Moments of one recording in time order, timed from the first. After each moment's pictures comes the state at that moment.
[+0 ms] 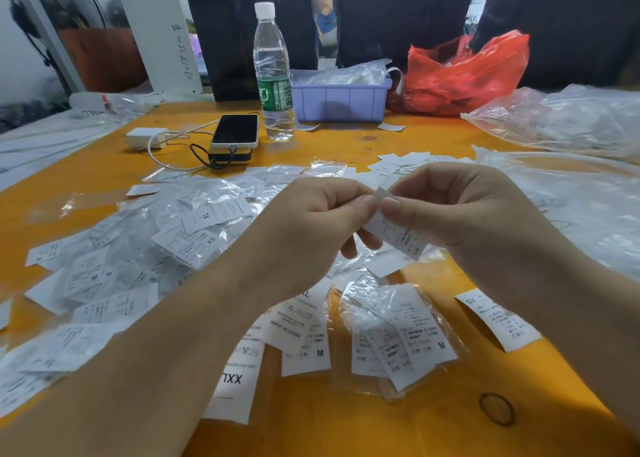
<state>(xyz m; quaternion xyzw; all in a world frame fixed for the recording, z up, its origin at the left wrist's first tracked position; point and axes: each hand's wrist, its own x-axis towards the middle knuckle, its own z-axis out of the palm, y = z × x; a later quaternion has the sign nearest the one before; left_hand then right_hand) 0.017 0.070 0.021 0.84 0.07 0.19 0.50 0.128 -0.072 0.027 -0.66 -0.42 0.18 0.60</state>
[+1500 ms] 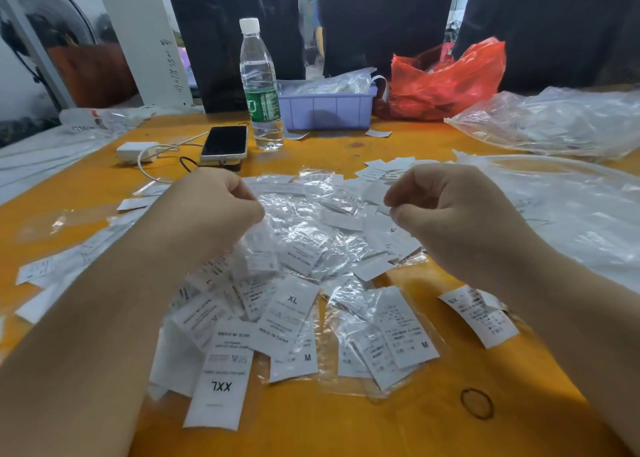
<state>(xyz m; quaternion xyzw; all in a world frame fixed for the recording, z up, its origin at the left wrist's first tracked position) 0.004 0.117 0.043 0.86 0.39 0.19 0.27 0.141 -0.074 0.022 -0.79 -0.40 -0.01 0.46</state>
